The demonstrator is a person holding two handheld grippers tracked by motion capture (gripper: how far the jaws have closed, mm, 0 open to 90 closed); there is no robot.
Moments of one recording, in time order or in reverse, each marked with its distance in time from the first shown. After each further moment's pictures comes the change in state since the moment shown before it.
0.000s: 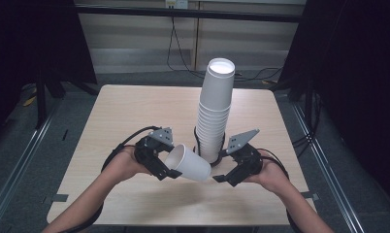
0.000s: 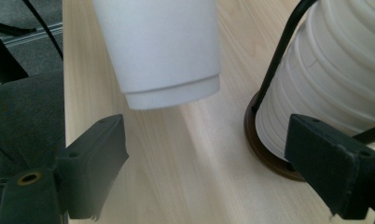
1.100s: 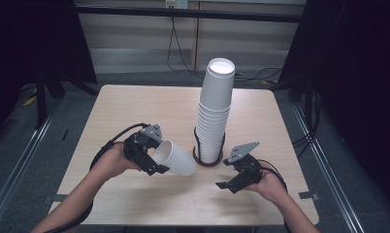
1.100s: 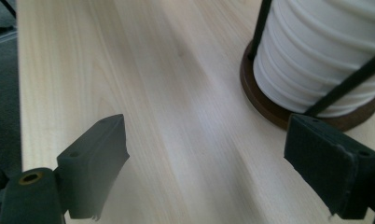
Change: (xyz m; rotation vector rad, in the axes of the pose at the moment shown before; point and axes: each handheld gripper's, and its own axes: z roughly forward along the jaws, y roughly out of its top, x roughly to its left) left arm 0.016 -0.019 -0.013 0.084 0.084 -0.055; right arm -0.004 -0.046 0.027 0.031 -0.050 0.079
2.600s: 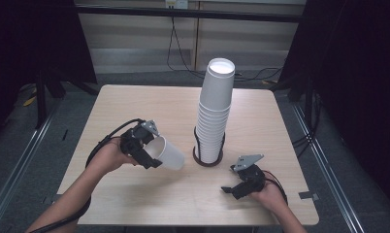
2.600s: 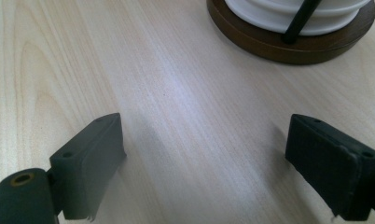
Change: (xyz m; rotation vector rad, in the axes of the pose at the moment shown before) left arm 0.022 -0.005 -0.001 0.134 0.073 -0.073; right arm -0.006 -0.051 0.021 -0.012 -0.107 0.050
